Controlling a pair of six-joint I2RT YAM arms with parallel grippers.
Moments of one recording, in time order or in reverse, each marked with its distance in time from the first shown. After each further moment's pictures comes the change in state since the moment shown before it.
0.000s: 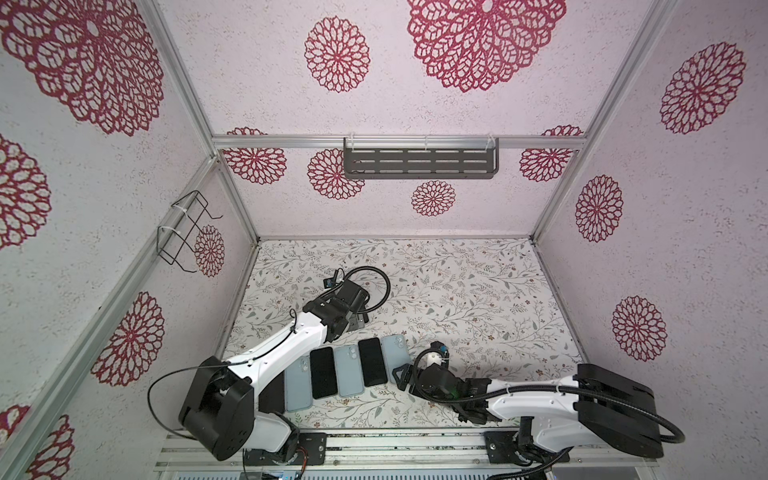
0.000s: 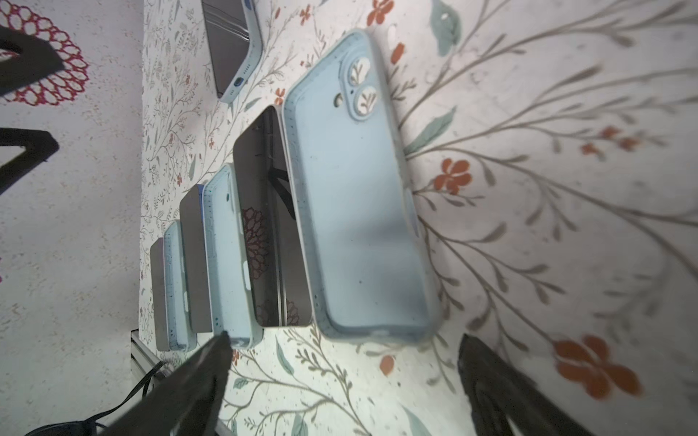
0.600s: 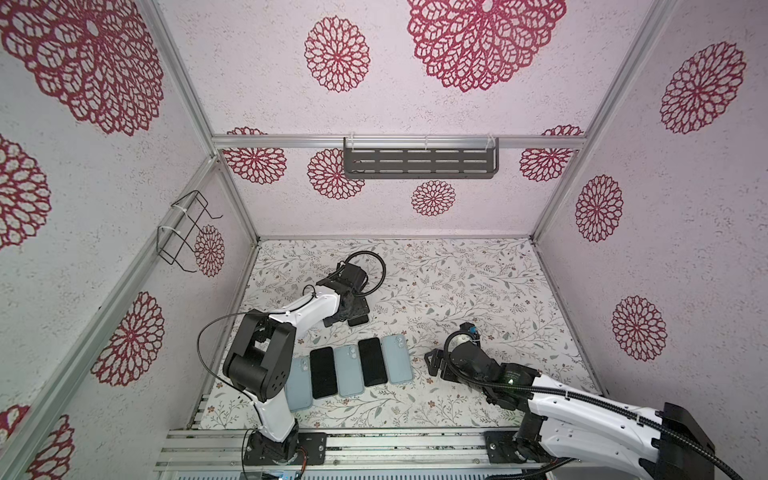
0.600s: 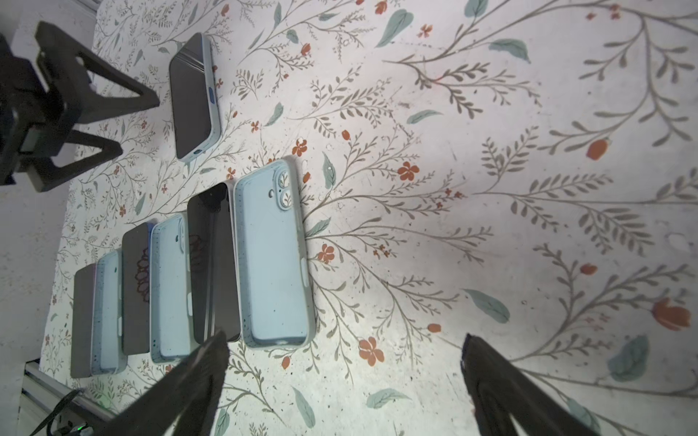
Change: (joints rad) left arm 0.141 0.319 0.169 0.098 0.233 0.013; right arm -0.229 -0.317 0.077 -0.467 -0.036 -0.327
